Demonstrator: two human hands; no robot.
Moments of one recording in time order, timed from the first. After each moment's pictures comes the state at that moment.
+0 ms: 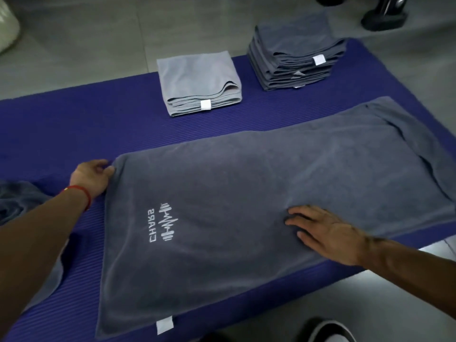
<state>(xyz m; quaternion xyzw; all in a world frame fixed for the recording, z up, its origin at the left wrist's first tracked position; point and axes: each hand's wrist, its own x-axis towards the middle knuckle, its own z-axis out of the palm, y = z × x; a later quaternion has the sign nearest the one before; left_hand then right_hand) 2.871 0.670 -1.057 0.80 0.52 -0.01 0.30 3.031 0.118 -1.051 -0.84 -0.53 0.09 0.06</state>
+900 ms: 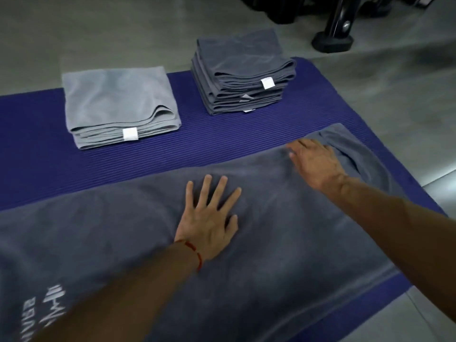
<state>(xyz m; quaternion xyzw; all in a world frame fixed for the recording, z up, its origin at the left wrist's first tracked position) 3.083 0.348 -1.091 1.00 0.02 -0.08 0.01 3.302 0.140 -1.032 -0.96 -0.29 0.03 -0.02</state>
